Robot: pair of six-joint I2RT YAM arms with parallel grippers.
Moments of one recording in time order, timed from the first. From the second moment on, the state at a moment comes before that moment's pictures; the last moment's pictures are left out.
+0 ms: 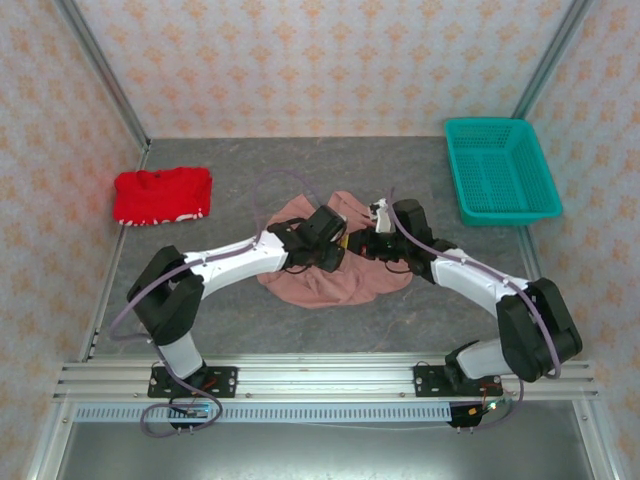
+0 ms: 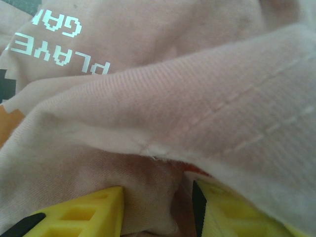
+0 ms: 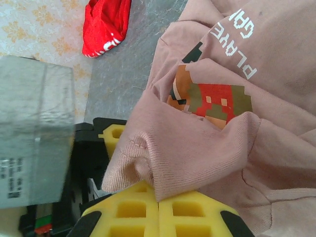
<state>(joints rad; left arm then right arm) -0.78 1.73 1.22 -0.52 -0.11 -0.35 0.46 1.38 0.73 0.03 -0.62 0.72</state>
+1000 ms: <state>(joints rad) -0.54 1.26 0.75 0.16 0.68 -0.53 0.44 1.24 0.79 -0.29 -0.40 0.52</state>
